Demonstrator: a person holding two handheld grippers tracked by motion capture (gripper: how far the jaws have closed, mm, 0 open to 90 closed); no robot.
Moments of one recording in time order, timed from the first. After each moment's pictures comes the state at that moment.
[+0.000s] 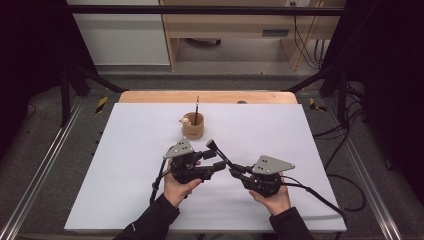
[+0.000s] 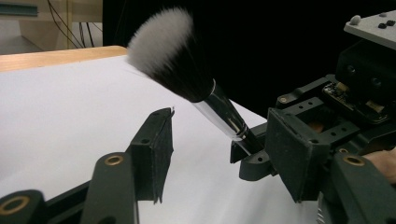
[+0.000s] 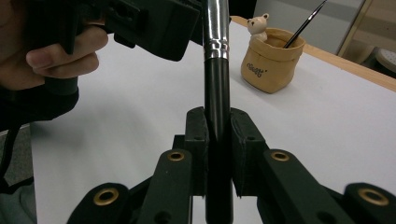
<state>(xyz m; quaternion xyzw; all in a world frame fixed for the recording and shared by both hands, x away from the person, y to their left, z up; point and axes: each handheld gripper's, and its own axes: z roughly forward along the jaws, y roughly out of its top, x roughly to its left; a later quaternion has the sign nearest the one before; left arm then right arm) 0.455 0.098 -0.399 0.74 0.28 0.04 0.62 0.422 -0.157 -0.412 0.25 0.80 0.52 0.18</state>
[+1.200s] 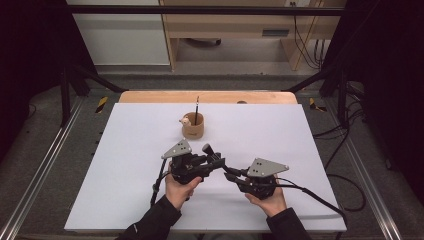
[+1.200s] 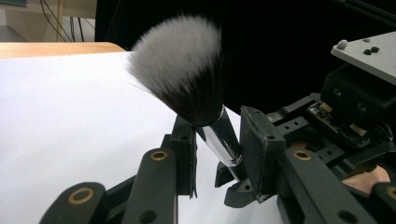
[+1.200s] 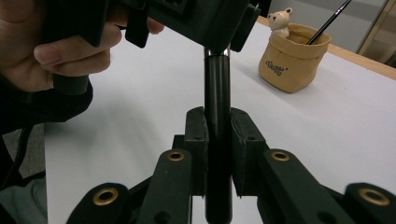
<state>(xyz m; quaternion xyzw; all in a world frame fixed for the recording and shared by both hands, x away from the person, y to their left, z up) 0.455 0.098 -0.405 0.72 0.29 0.01 0.63 0.422 -0.148 -0.421 0.23 0.80 0.53 0.16</state>
